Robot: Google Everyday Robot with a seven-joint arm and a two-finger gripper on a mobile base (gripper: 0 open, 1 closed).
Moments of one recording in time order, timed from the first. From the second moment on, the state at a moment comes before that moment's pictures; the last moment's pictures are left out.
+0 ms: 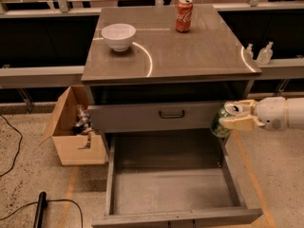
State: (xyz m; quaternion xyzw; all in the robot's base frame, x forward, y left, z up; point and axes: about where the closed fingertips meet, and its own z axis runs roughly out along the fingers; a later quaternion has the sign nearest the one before) arm 0.551 -0.240 0.763 -0.43 0.73 0.31 0.44
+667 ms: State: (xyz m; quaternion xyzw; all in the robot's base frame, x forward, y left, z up) arm 0.579 -0.263 0.863 -0.45 0.72 0.29 0.45
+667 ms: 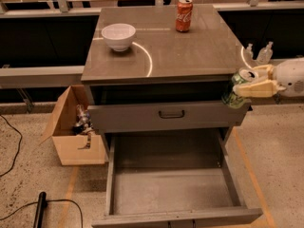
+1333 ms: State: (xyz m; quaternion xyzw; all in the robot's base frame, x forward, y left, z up) arm 0.601 -0.283 0.942 -0.47 0.70 0.27 0.47
